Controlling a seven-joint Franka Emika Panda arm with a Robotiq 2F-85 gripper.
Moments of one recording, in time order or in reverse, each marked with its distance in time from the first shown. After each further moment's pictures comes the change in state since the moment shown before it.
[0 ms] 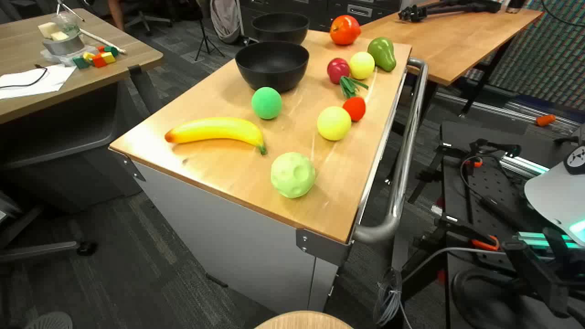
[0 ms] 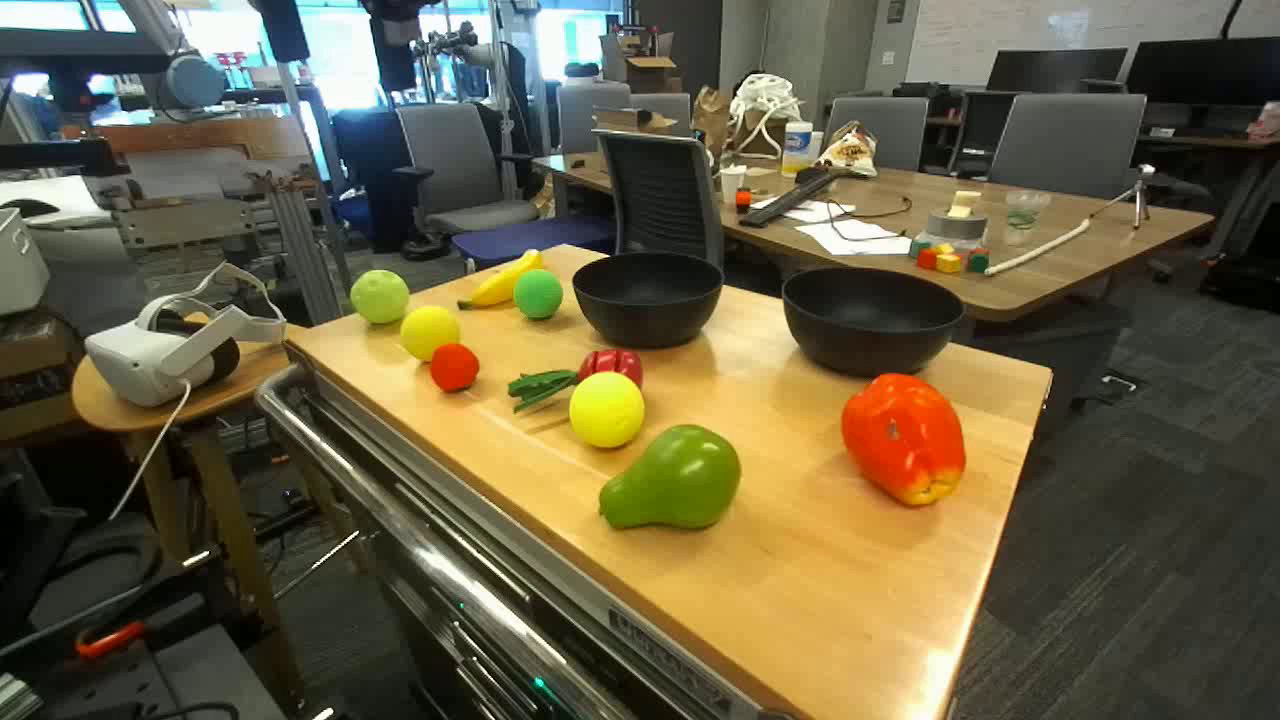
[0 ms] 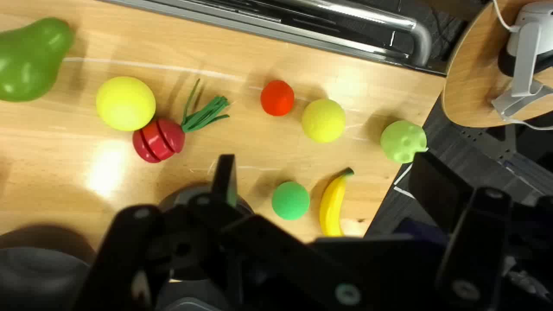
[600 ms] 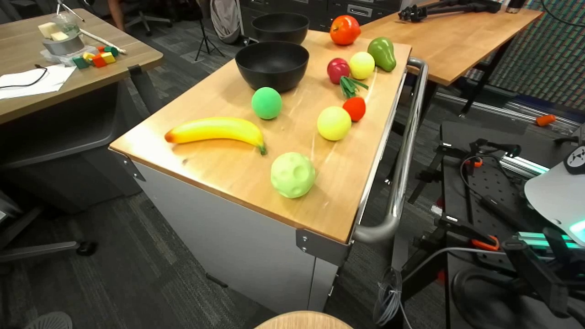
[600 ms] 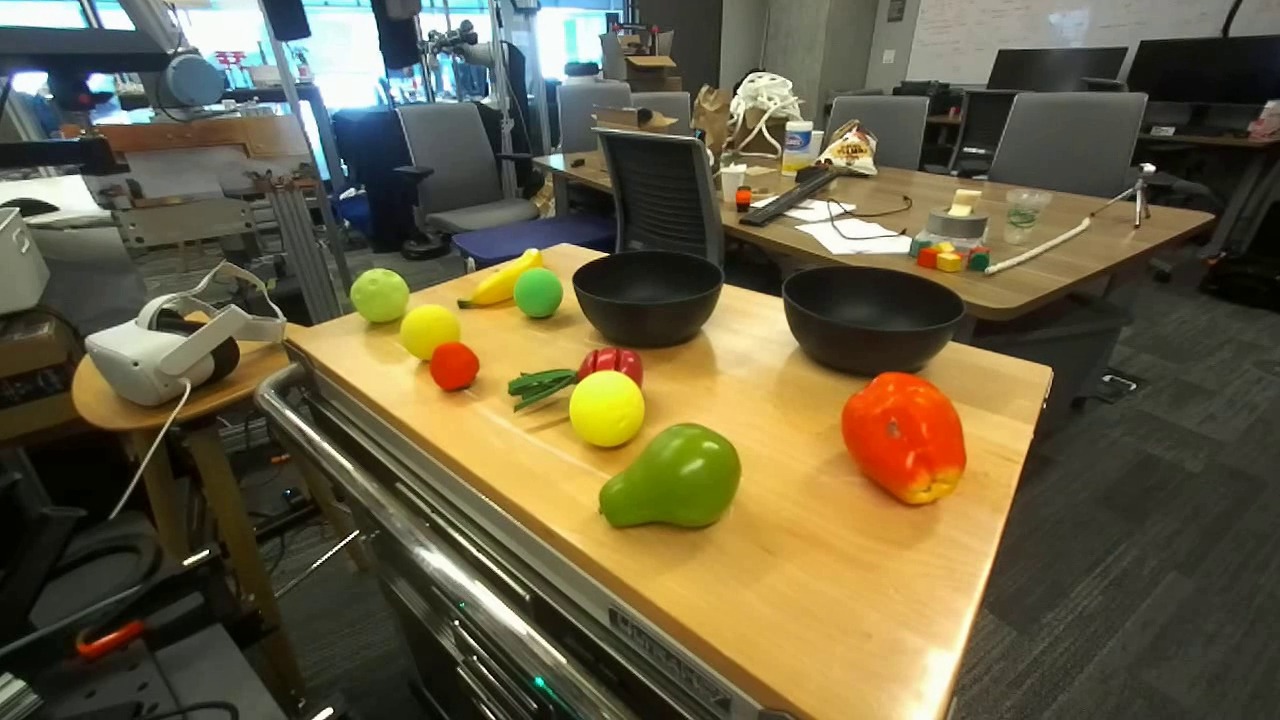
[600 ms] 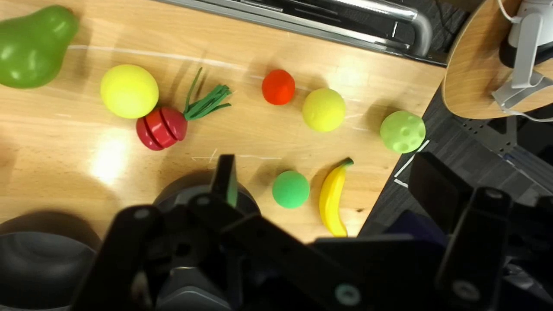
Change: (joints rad) arm 0.000 -0.007 0.000 0.016 0.000 0.001 0.000
